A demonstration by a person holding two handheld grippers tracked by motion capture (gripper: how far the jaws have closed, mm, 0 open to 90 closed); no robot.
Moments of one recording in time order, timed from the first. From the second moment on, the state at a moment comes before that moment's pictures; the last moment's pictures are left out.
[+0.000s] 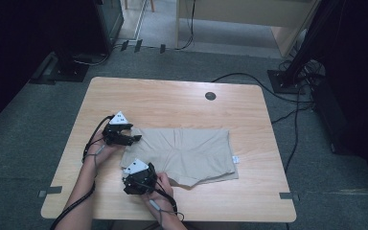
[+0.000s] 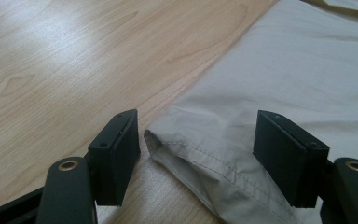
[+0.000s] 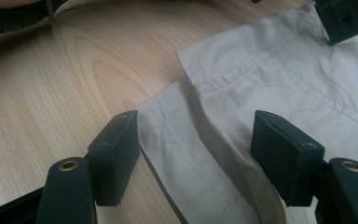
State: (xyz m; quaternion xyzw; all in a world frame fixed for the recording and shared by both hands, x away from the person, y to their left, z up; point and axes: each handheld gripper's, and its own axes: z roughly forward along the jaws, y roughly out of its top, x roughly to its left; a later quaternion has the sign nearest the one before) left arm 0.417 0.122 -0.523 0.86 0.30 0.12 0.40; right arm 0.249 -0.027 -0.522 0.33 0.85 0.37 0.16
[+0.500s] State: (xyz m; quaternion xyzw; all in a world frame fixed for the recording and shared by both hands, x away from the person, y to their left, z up) left arm 0.416 0.126 -0.523 0.86 0.29 0.10 0.41; right arm 0.263 -0.052 -0.521 0.34 0.85 0.37 0.18
